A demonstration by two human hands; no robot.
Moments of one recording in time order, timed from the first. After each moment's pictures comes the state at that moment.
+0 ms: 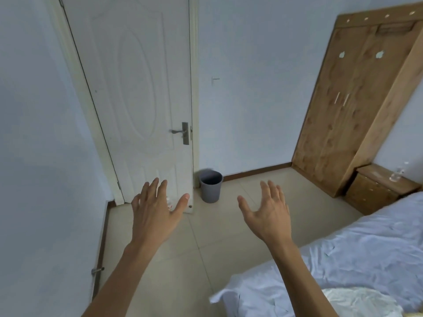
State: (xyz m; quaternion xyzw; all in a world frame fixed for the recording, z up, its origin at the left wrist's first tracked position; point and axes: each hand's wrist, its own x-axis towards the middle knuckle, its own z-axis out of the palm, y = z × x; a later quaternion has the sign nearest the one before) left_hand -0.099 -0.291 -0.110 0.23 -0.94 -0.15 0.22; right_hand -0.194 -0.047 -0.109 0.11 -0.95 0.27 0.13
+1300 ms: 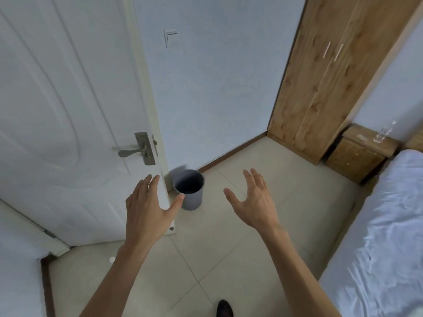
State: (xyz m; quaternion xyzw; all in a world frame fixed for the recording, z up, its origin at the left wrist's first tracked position) left_hand -0.647 -0.579 -0.189 0.10 -0.96 -0.23 0.14; right_hand -0.691 -0.321 -0.191 0.01 -0.96 0.28 0.04
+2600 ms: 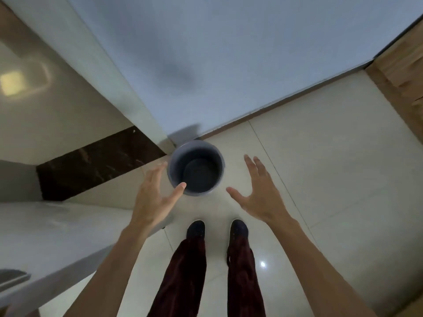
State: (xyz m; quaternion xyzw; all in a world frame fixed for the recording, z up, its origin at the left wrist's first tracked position) left_hand -1.235 -0.649 -0.582 0.26 -0.89 -0.37 -0.09; right_hand -1.327 -0.382 -0.570 0.10 -0.93 0.25 -0.27
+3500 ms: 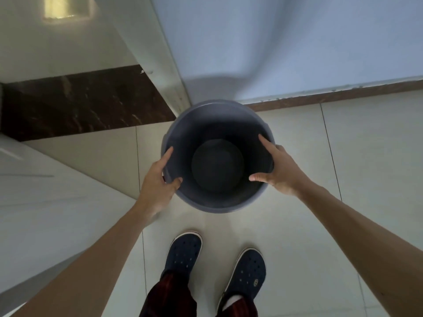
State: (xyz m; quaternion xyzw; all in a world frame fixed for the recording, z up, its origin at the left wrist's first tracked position) left_hand -1.263 -0.682 -0.961 0.42 -0.75 -0.51 -0.08; right_hand -1.483 -0.442 -0.970 0.23 -0.84 0.27 -0.41
